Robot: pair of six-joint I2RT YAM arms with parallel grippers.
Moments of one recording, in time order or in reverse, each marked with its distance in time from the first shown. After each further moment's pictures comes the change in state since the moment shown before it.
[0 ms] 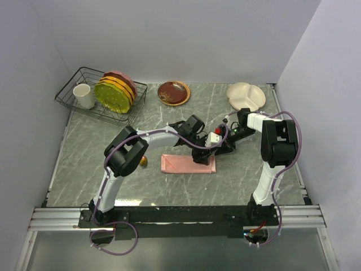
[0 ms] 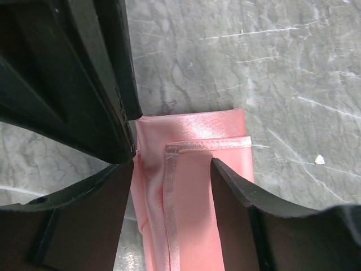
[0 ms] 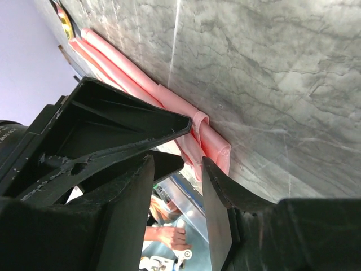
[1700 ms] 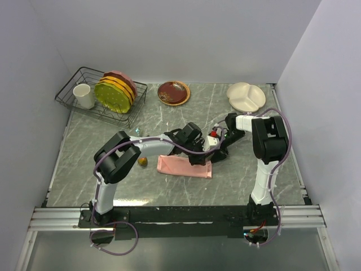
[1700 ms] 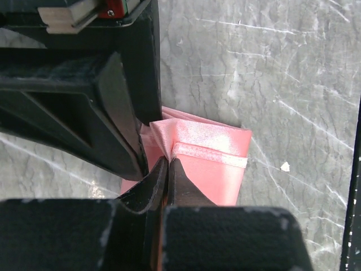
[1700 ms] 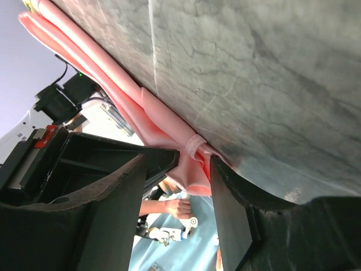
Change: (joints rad) left arm -0.051 -0.145 -0.211 0.137 -0.171 -0.252; right arm 0.124 0.089 0.006 -0.044 0.025 0.046
